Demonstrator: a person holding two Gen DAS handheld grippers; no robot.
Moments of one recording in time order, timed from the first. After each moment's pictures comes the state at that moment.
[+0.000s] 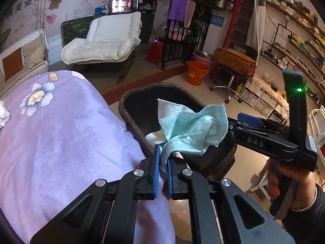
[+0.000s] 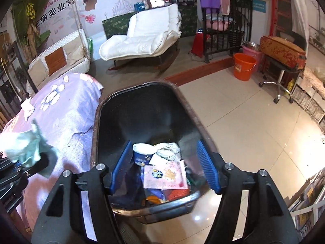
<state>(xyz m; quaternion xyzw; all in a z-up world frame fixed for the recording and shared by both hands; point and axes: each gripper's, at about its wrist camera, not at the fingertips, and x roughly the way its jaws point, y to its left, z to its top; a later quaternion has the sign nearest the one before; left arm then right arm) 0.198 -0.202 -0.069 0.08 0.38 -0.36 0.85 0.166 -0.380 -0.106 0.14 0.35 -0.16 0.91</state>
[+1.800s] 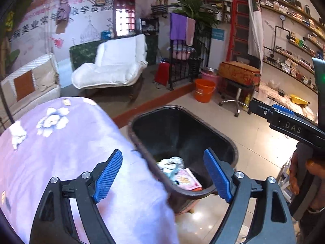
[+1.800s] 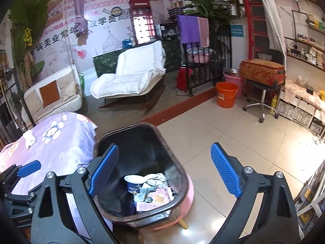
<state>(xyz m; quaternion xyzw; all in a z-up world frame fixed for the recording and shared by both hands) 0.161 -0.190 -0.047 0.10 0.28 -0.32 0.90 0.121 -0.392 -0.056 0.13 0.23 -0.20 0.94</state>
